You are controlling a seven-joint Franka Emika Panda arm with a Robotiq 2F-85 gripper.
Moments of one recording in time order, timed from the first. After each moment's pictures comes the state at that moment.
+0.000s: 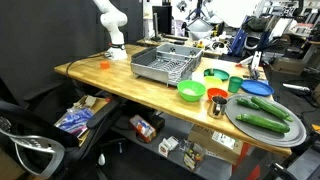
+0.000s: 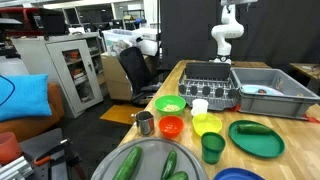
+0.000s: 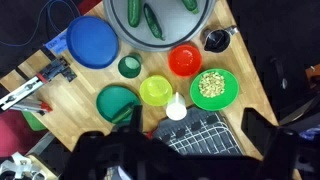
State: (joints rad) arm -0.03 -0.41 -0.03 -2.17 -0.11 1.91 -0.10
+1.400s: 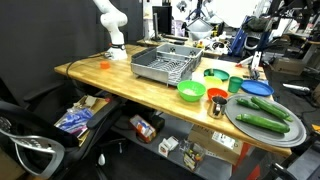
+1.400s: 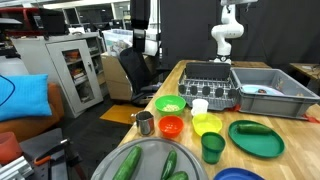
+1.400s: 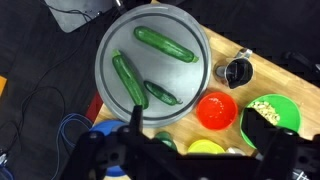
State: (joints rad) arm -0.12 -0.25 -0.11 -2.25 -0.01 1.85 0.26
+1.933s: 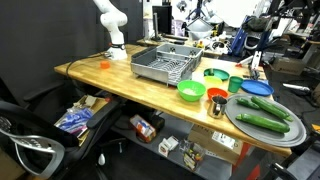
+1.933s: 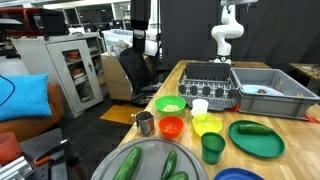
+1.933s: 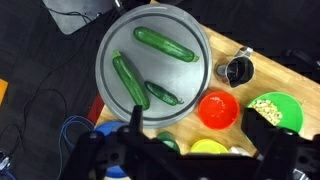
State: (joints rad) arm -0.12 -0.25 -0.11 -2.25 -0.01 1.85 0.28
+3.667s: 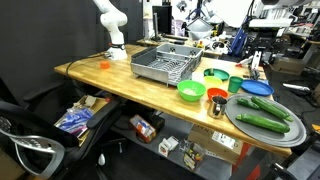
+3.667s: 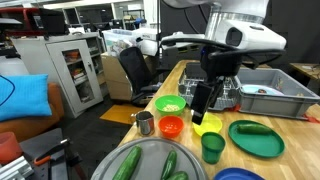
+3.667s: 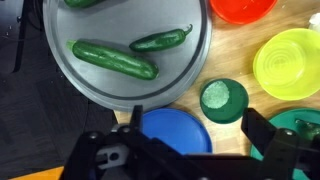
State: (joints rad) arm -0.17 0.31 -0.23 -2.01 0.14 2.16 0.79
